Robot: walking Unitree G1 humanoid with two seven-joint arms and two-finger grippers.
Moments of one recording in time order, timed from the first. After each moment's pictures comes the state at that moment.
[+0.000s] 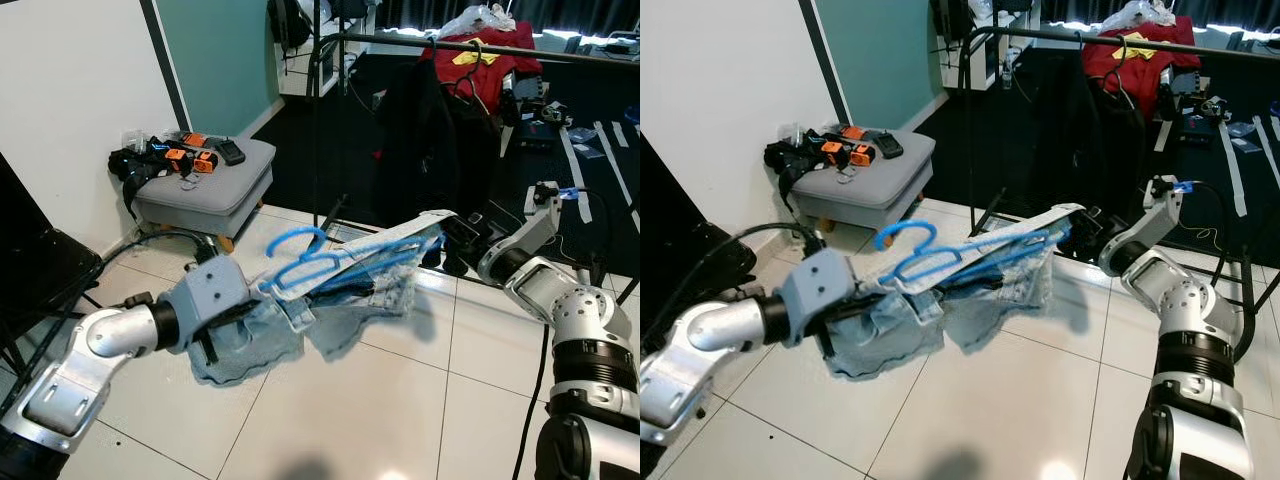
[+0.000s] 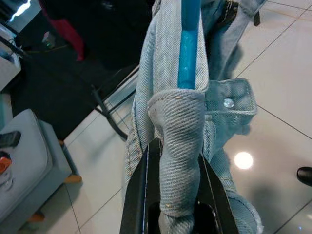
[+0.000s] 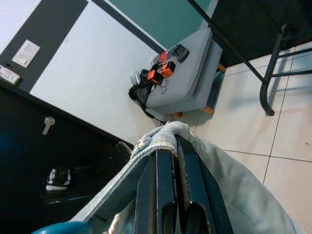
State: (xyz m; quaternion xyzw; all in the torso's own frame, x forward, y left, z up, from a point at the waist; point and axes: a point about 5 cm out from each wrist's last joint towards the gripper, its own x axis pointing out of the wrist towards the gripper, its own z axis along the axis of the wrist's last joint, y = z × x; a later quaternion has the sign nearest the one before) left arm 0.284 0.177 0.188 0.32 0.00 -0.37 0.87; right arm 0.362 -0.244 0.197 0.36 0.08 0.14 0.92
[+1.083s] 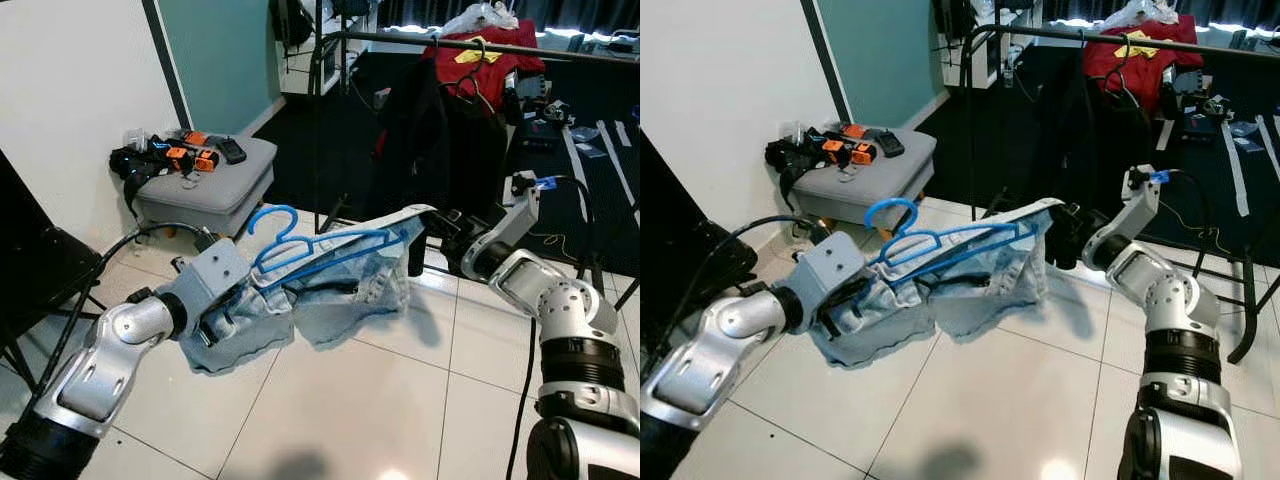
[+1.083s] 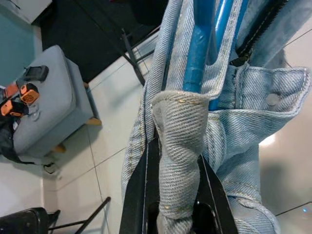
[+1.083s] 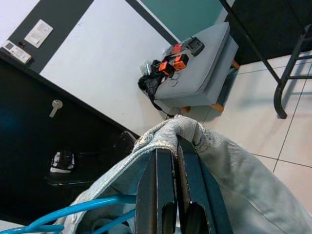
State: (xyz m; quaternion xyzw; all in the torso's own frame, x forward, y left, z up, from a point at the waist) left arm 0.304 0.177 0.173 0.32 0.08 -0.25 0.91; right arm 0.362 -0.222 0.207 0.33 0.08 0.19 0.92
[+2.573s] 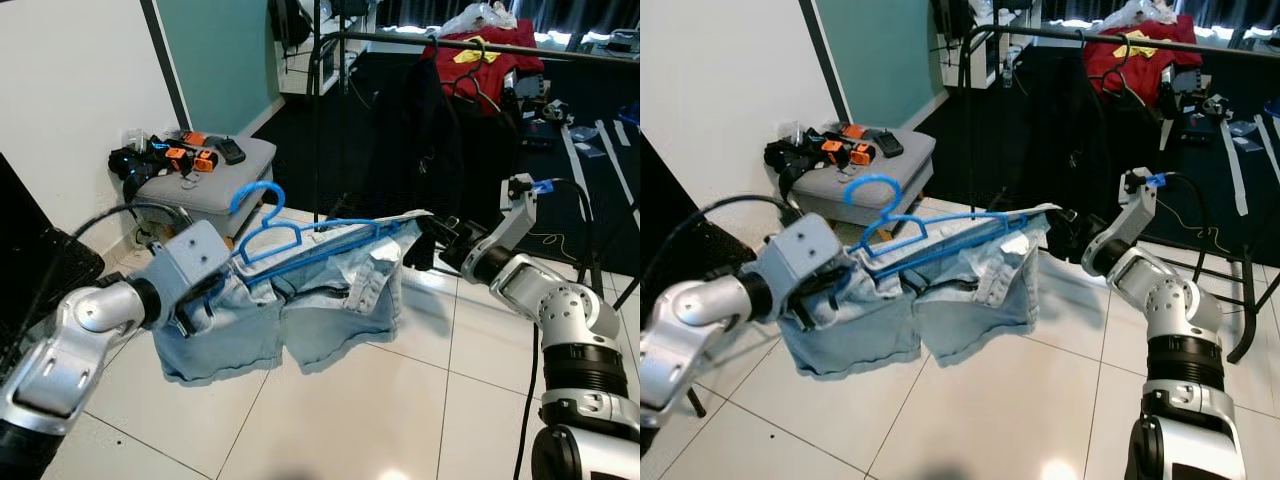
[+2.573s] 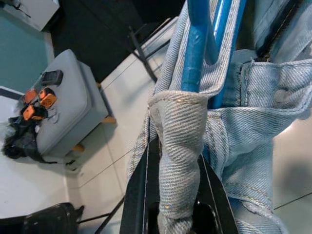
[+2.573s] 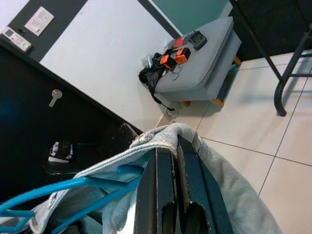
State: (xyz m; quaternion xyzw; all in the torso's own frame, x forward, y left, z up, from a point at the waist) left arm 0.294 0.194 0.197 0.38 0.08 -0.24 0.89; right arm 0.358 -0.222 0.203 0.32 0.09 0.19 0.93
